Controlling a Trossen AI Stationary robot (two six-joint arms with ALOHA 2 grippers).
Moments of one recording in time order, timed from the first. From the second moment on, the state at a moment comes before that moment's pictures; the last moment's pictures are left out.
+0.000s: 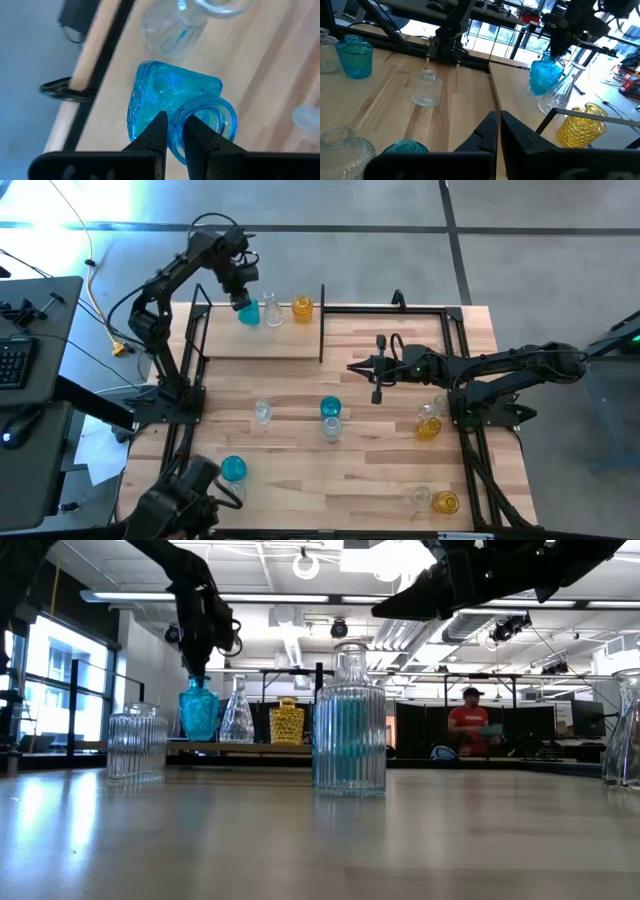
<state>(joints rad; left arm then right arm) 1.09 1.83 1.73 -1.41 0.20 0.67 -0.07 1.20 0.60 0.40 0.07 -0.29</state>
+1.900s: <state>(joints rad) 1.10 1.85 1.78 -1.43 0.14 0.63 -0.07 1.20 0.60 0.40 0.04 -0.29</state>
